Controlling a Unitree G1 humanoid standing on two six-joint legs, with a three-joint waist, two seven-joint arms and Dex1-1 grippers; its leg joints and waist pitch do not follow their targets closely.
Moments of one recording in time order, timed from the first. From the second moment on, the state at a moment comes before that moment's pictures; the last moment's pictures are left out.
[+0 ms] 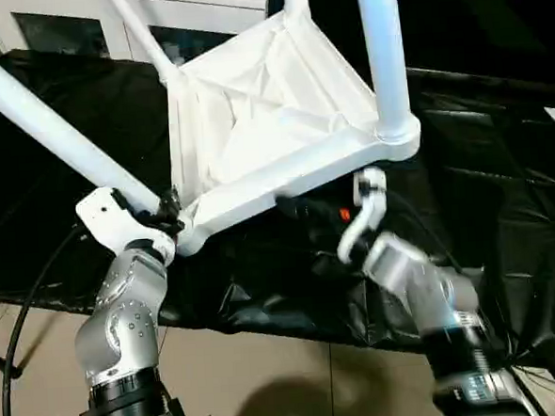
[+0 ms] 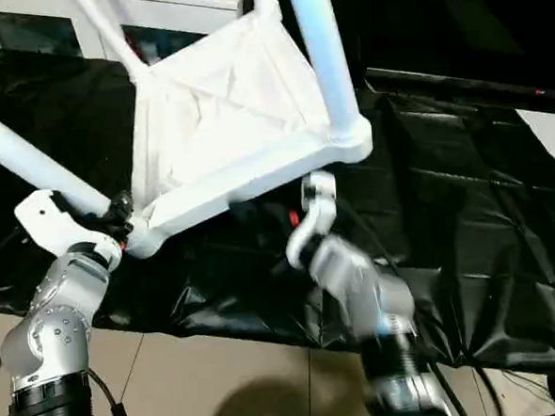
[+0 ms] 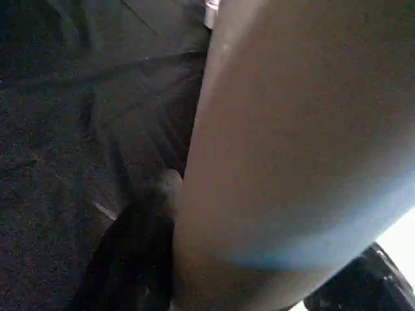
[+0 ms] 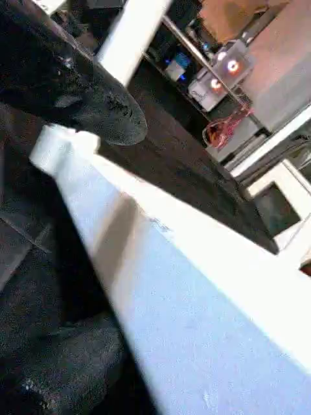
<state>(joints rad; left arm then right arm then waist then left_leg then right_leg) -0.33 -0.05 0.39 -0.05 -0.43 0.57 0.08 -0.52 0.03 -0.14 0.39 0.61 0.55 0.47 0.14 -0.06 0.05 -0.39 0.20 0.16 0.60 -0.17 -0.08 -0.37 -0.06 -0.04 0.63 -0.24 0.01</state>
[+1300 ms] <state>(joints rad) -0.28 0.10 0.17 -0.11 -0.37 0.59 -0.13 -0.80 0.08 -0.52 0.95 0.78 0.35 0.36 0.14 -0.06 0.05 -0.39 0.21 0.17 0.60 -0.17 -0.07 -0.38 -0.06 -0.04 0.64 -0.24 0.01</state>
